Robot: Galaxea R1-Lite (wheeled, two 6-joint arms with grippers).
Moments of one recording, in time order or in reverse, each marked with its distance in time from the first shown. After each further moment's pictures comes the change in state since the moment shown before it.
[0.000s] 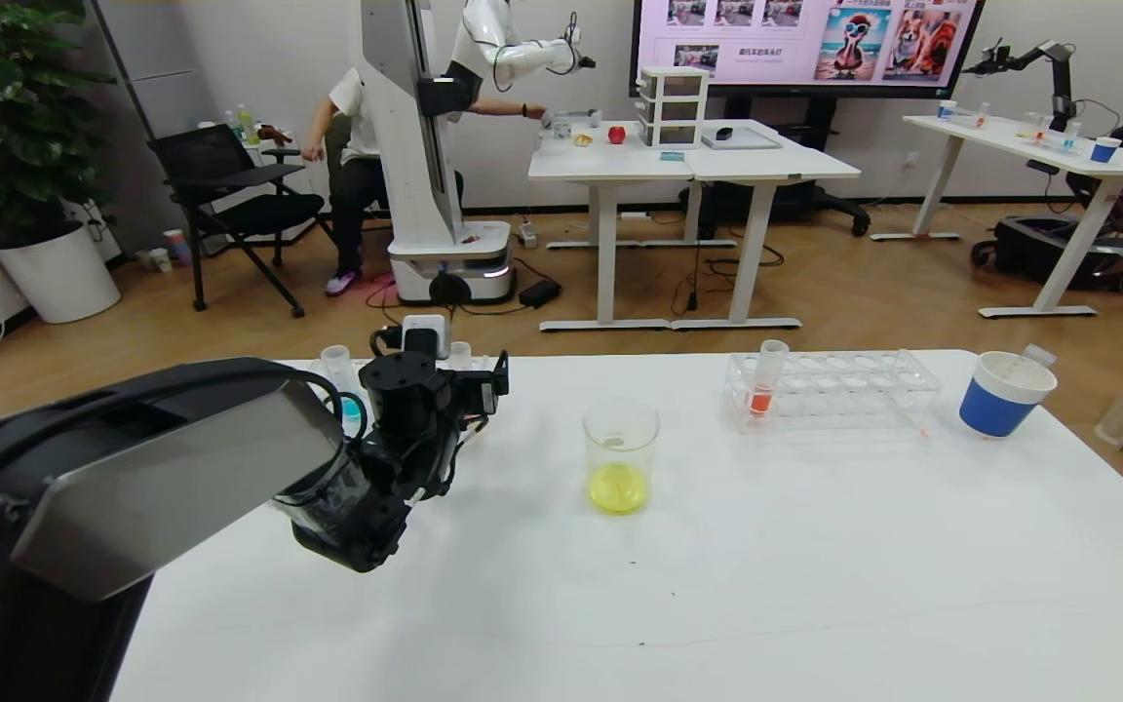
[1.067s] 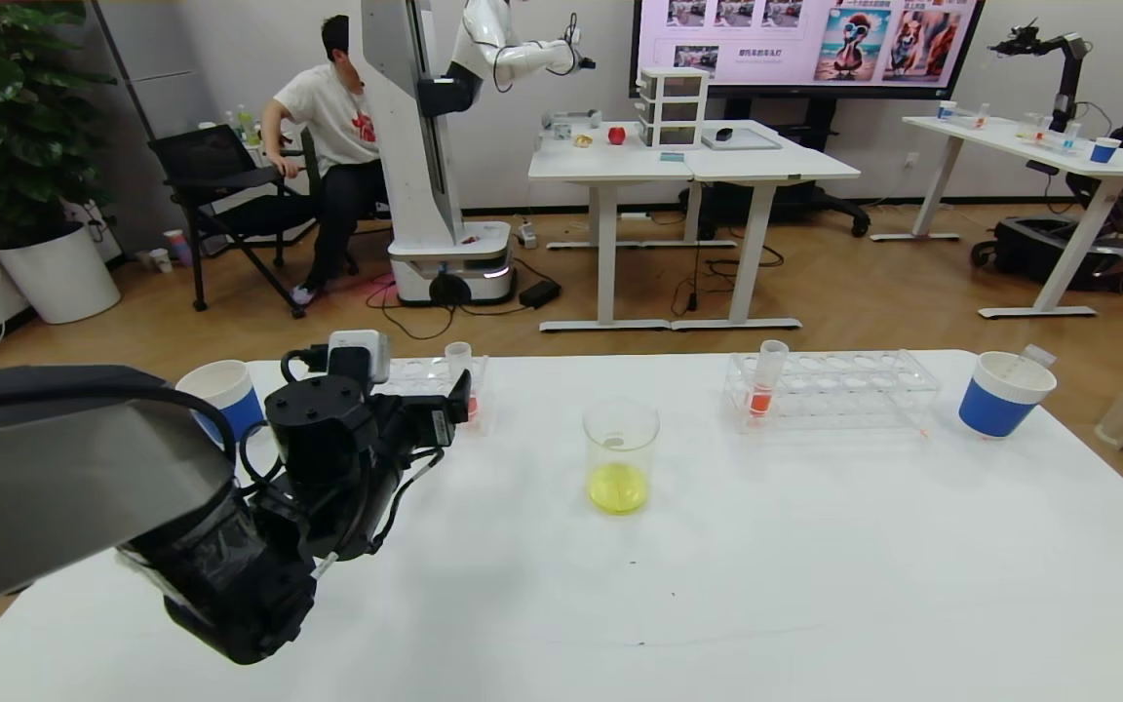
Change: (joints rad) left arm -0.009 -0.228 0.392 -0.121 0.010 -0.040; right arm 0.000 0.000 0.000 0.000 0.000 0.000
